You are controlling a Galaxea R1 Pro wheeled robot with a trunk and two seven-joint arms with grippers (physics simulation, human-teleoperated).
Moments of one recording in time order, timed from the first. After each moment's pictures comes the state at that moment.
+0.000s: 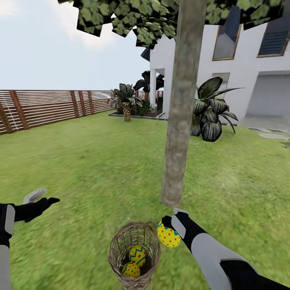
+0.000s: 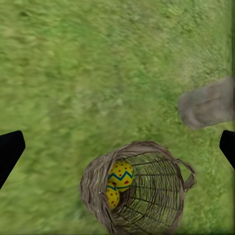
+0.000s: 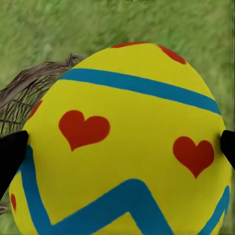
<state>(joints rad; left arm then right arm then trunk) -0.69 0.29 0.67 -0.96 0.00 1.00 -0.41 -0.83 0.17 -0.03 -0.28 -0.28 0.39 -0.28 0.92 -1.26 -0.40</state>
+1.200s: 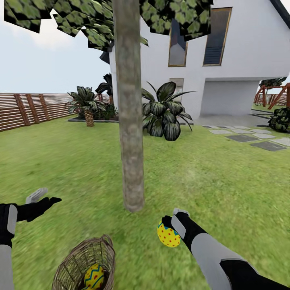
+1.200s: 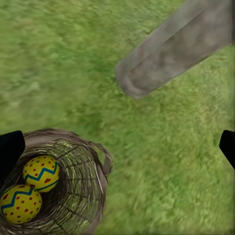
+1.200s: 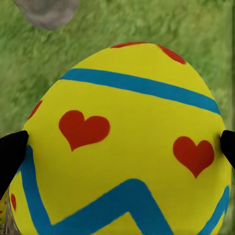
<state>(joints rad) -0.69 0.27 0.66 -0.96 0.00 0.99 -0.41 -0.83 0.17 -0.03 -0.28 -0.28 0.39 -0.28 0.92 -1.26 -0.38</state>
